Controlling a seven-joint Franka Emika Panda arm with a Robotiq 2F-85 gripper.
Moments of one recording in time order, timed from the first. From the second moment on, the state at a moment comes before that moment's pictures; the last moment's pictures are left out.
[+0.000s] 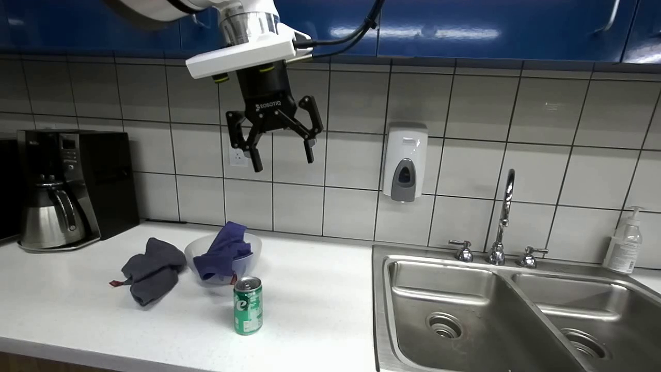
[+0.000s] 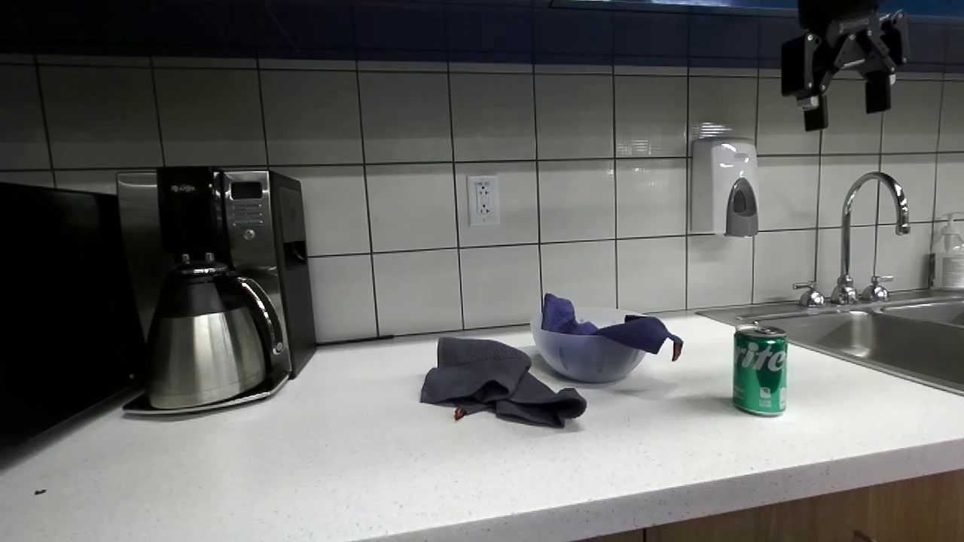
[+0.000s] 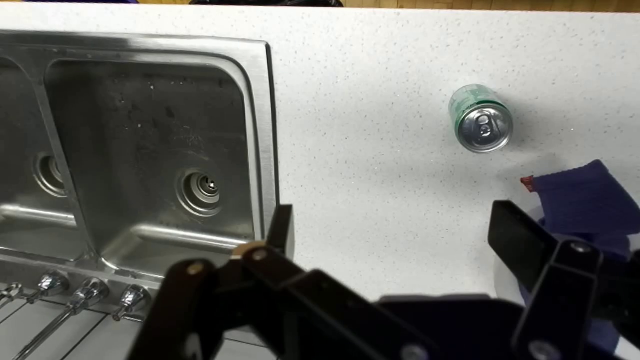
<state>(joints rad) -0.13 -0.51 -0.14 -2.37 -0.30 2.00 -0.23</state>
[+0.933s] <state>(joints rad) -0.13 -0.43 -0.16 -2.38 -0.30 2.10 -0.24</state>
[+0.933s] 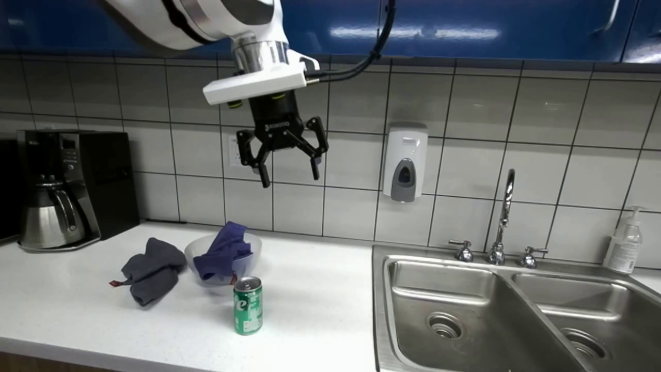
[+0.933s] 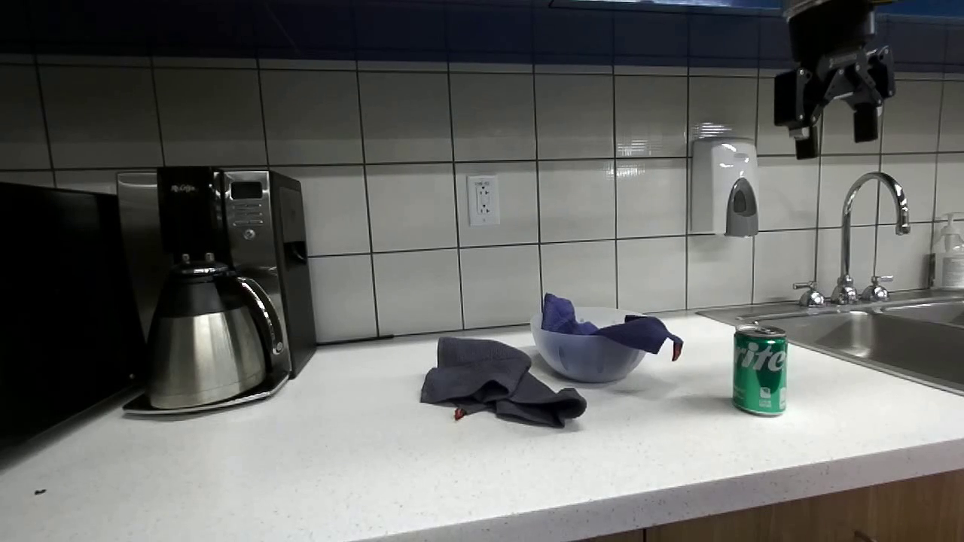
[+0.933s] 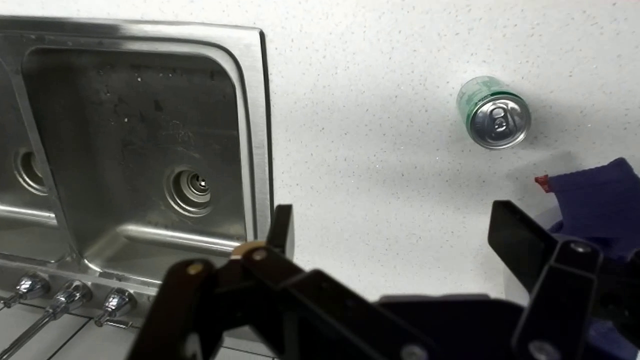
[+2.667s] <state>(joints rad) -0.07 0.02 -0.12 -2.28 -0.11 2.56 -0.38</state>
